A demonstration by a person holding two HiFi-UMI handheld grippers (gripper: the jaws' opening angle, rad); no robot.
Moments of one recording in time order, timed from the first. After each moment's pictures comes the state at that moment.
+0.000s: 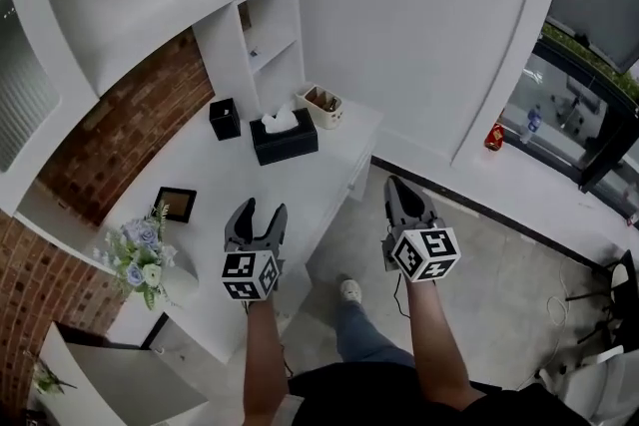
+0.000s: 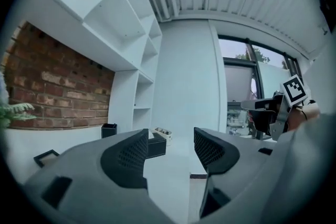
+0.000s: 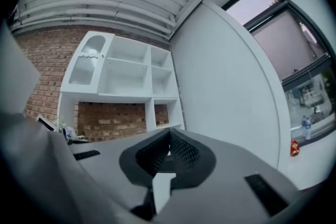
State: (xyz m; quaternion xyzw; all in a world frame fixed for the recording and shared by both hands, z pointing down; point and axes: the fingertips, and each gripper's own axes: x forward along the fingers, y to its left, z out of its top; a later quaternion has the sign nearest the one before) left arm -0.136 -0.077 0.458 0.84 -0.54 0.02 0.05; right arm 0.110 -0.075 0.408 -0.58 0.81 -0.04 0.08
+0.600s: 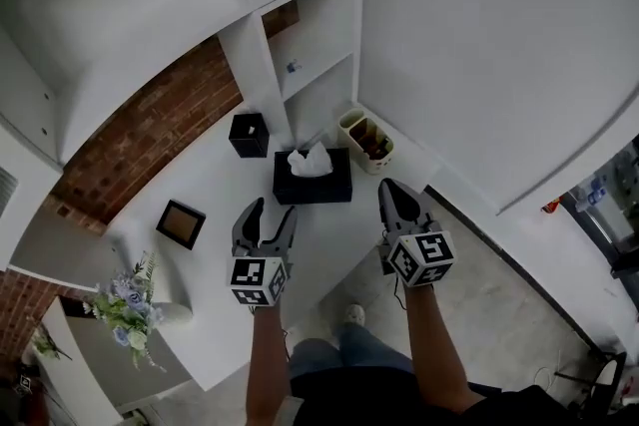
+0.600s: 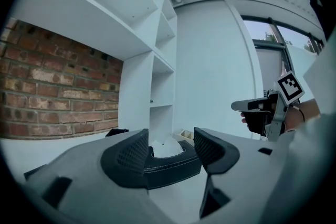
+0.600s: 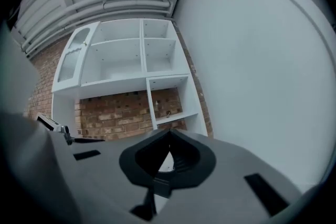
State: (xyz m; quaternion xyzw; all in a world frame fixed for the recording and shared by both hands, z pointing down) left arm -0.148 -0.280 0.478 0.78 -0.63 0.06 0.06; right arm 0.052 -0.340 0.445 -0.45 0.89 -0.10 0.05
